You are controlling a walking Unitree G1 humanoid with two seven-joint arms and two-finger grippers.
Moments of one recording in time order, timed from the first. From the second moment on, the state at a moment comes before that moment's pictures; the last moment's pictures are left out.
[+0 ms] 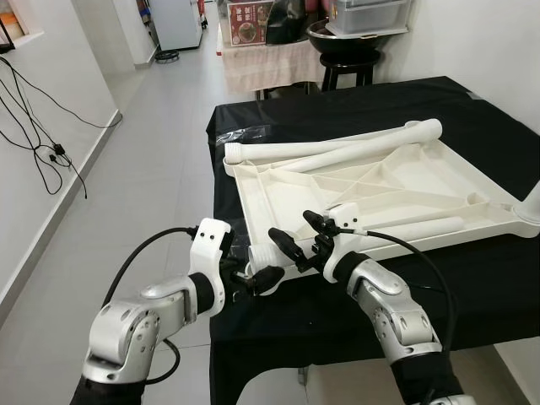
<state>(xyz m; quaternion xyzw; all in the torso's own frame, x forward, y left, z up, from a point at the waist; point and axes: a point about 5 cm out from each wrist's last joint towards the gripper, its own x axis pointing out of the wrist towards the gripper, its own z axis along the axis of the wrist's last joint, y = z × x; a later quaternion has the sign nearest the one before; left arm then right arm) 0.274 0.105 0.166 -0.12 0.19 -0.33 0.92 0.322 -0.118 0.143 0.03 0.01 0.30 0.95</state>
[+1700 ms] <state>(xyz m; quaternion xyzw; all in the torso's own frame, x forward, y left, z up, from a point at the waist) 0.314 0.129 0.178 -0.24 0.06 -0.41 0.88 0.332 -0.175 0.274 0.34 -0.21 0.33 0.85</state>
